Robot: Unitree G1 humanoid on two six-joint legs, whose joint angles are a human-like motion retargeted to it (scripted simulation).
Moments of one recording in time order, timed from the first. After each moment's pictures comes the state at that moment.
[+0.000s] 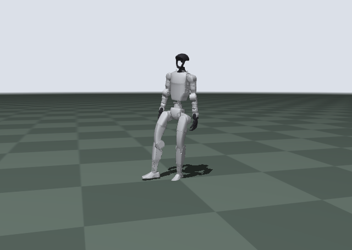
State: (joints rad) left arm 0.16 0.12 0.45 1.59 0.31 -0.03 -0.15; right arm 0.03 -0.19 -0.02 1.52 -0.52 -0.13 0.01; waist -0.06 -0.03 0.05; left_leg 0.06 -0.06 0.17 0.17 -0.15 0.12; right_leg -0.22 -0.14 -0.36 0.17 0.12 -0.01
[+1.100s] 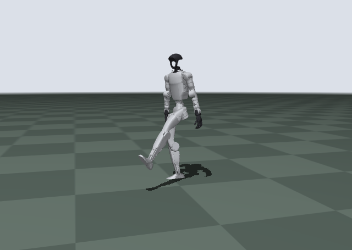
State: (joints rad) left arm 0.15 0.14 0.45 1.38 0.27 -0.08 -0.03; right arm -0.01 -0.22 -0.01 1.57 -0.55 -0.04 0.08; waist 0.24 -0.08 0.27; left_leg -0.77 0.21 0.34 0.22 -0.12 -0.04; right_leg 0.07 -0.09 -0.16 0.18 -0.12 -0.09
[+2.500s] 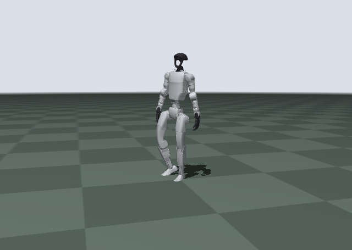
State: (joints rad) left arm 0.28 0.17 0.60 1.54 0.33 0.01 -0.17; right arm 0.02 -0.20 -0.03 1.50 -0.61 -0.12 0.17; waist 0.01 0.01 -0.13; left_leg -0.01 0.04 0.31 0.11 -0.20 0.03; right_leg -0.14 -0.15 -0.40 0.53 0.03 -0.03
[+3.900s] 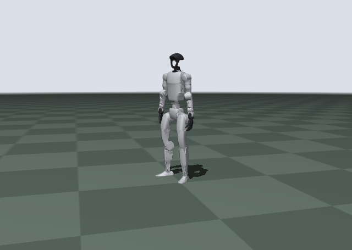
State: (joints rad) left arm 0.11 0.11 0.52 1.47 0.26 0.00 -0.18; right arm 0.03 -0.25 -0.13 1.60 -0.57 -0.07 0.15; waist 0.02 -0.05 -0.07; left_leg -0.04 0.06 0.39 0.09 -0.19 -0.06; right_leg -0.01 -0.19 -0.42 0.00 0.00 0.14
